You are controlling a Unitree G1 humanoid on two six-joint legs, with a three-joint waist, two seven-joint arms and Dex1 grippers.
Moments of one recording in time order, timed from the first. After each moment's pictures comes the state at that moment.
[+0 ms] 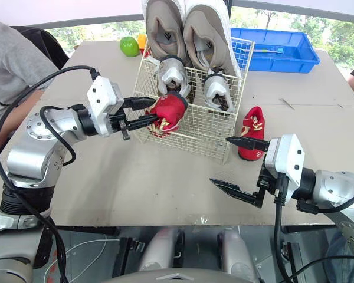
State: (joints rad) left arm -0.52 0.75 0.03 -0.25 -0.35 0.42 -0.89; right arm 0.03 -0.83 -0.22 -0.85 0.82 0.52 0.73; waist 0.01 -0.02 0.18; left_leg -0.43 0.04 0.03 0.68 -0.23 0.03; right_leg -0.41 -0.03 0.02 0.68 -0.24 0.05
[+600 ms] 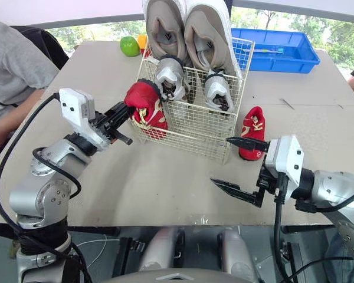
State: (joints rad) left arm -0.32 0.45 0.30 -0.51 -0.57 0.72 -0.37; right arm -0.03 -0.82 -0.17 -0.80 0.80 0.50 0.76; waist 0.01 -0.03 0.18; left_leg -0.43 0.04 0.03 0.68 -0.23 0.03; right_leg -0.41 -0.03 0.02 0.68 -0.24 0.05
